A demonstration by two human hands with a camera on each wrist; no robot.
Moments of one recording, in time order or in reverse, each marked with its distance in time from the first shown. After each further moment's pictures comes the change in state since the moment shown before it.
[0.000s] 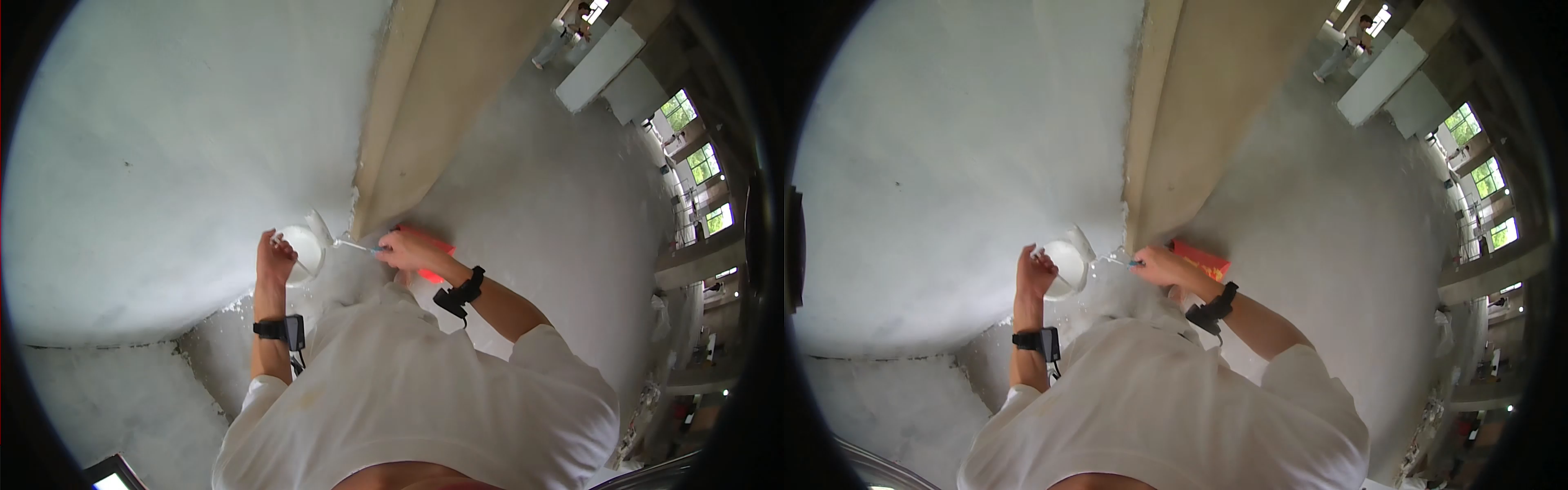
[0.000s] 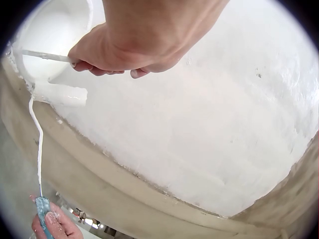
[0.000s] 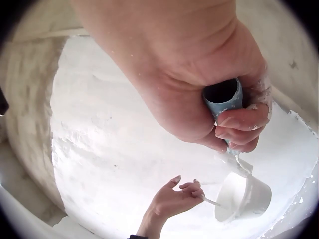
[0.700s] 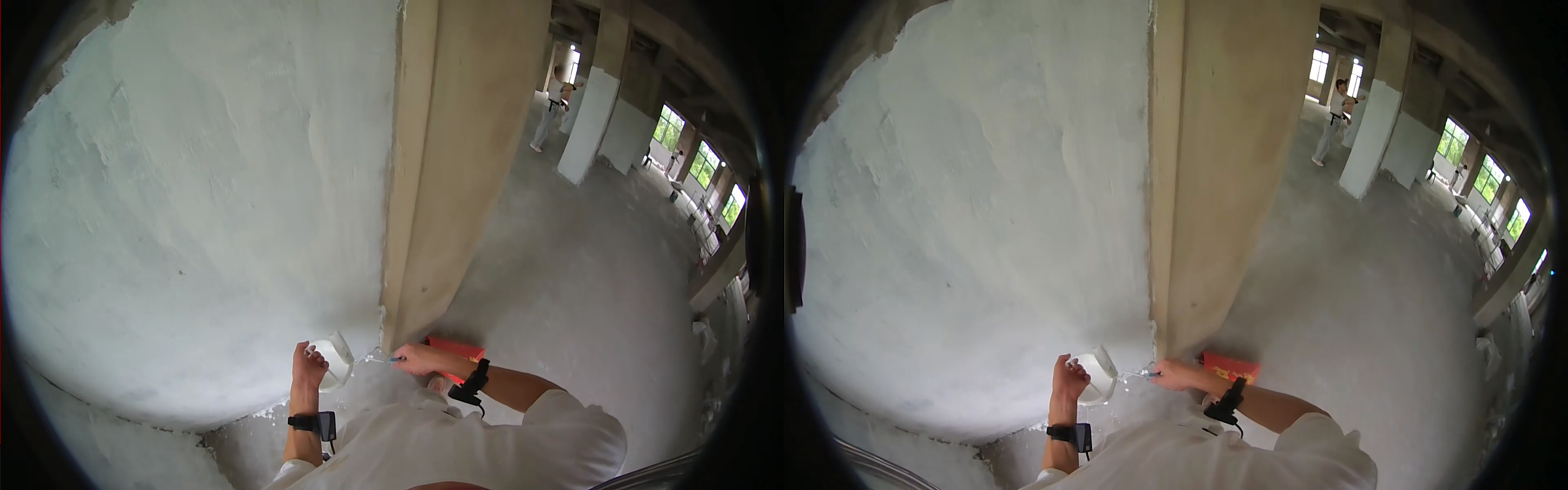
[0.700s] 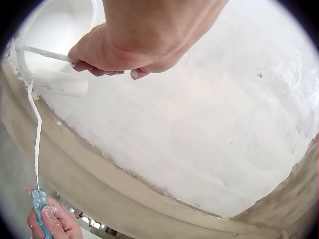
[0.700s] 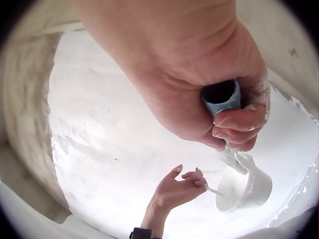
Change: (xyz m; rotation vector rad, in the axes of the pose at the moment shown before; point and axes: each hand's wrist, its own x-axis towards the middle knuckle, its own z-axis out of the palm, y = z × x) left_hand -0.006 0.002 0.007 0.058 0.004 0.021; right_hand 0.014 0.008 0.015 0.034 -0.122 0.026
